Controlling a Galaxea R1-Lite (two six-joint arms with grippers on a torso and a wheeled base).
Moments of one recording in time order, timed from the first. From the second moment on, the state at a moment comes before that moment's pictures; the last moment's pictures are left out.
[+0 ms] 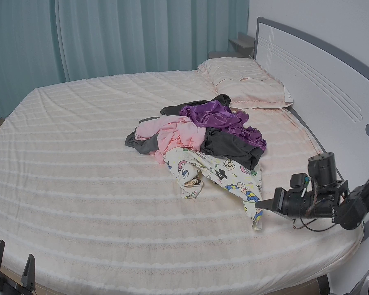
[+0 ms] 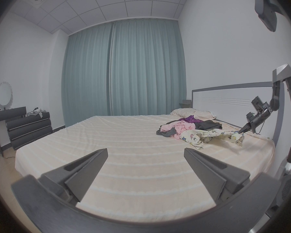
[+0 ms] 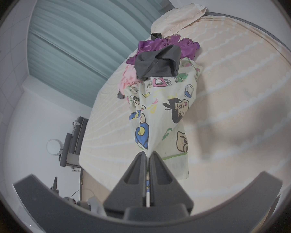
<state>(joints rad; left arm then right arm) 0.00 0.02 -0.02 -0.01 0.06 0.01 0.38 1.84 -0.56 -0.67 0.29 0.67</state>
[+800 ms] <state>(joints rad) -0.10 0.61 -0.23 -0.21 -0.21 0.08 0.34 1.48 -0.31 -0.67 0.40 0.66</state>
